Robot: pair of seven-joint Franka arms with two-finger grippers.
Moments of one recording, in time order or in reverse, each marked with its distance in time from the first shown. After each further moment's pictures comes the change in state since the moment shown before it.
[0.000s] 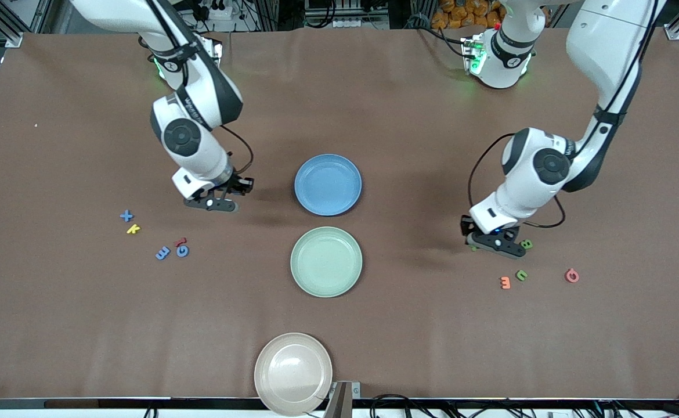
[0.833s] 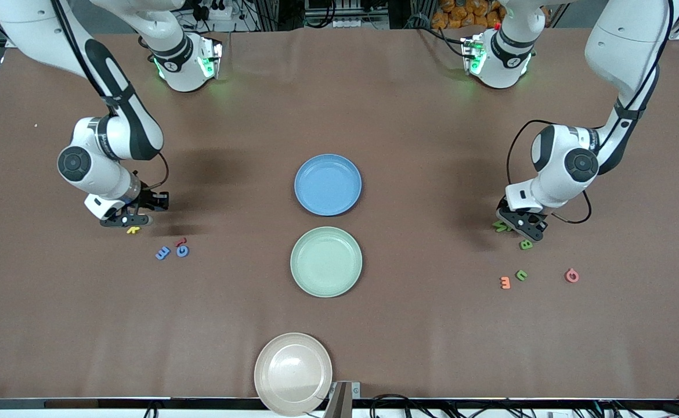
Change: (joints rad) left arm 0.053 -0.023 0.195 -0.250 0.000 0.113 0.625; right arm -0.280 0.051 -0.208 -0.158 -0.011 0.205 -0.669
